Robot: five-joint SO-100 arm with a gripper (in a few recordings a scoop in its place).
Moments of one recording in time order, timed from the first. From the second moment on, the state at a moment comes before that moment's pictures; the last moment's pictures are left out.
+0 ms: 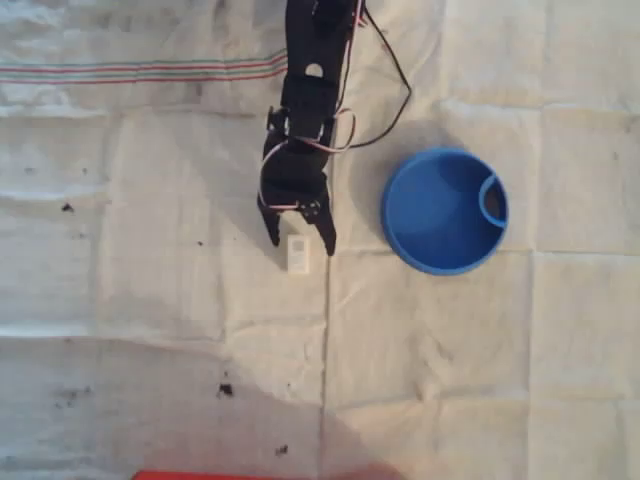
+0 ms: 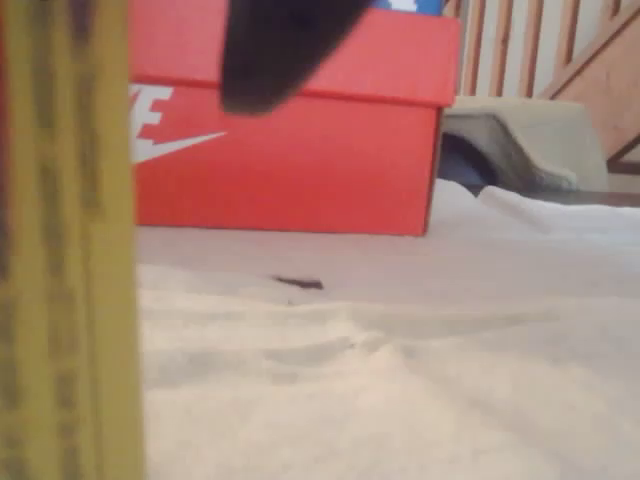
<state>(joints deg) 1.1 89.9 113.7 23.0 -85.9</state>
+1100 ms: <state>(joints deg) -2.6 86.4 94.7 27.2 -85.3</state>
